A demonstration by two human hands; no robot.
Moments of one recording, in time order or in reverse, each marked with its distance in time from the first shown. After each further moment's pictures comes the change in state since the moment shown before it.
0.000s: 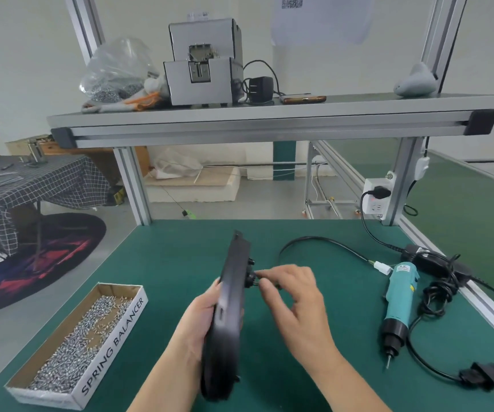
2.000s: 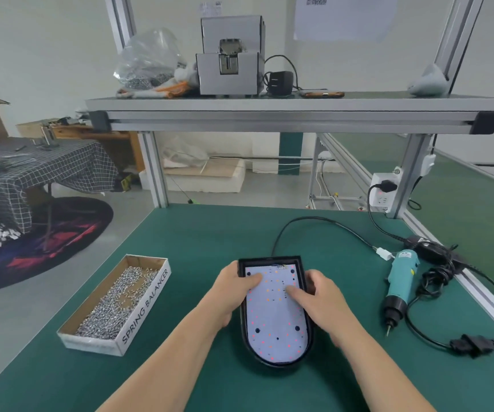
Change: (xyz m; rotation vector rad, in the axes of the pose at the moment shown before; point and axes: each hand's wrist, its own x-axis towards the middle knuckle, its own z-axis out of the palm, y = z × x) left_hand -0.006 0.003 0.009 0.679 0.136 0.118; right_hand -0.016 0.016 -0.016 -0.130 -0.287 0.633
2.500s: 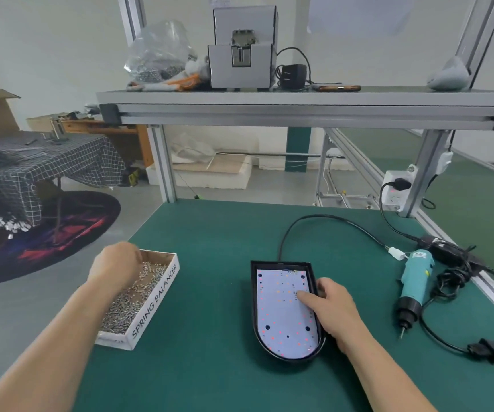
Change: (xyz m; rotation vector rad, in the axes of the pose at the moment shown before) left_hand 0.002 0.008 -0.197 1.164 0.465 -0.169; right_hand 0.005 0.016 0.012 0.002 0.064 0.102
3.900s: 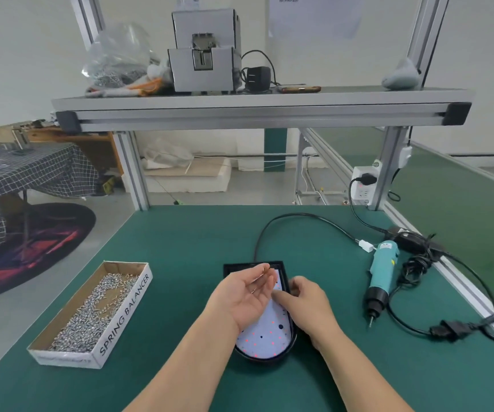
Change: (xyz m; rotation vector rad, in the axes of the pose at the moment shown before) left_hand -0.118 0.204 0.058 -2.001 -0.951 -0.484; right_hand -0.005 -0.003 0.000 0.007 0.038 -0.033
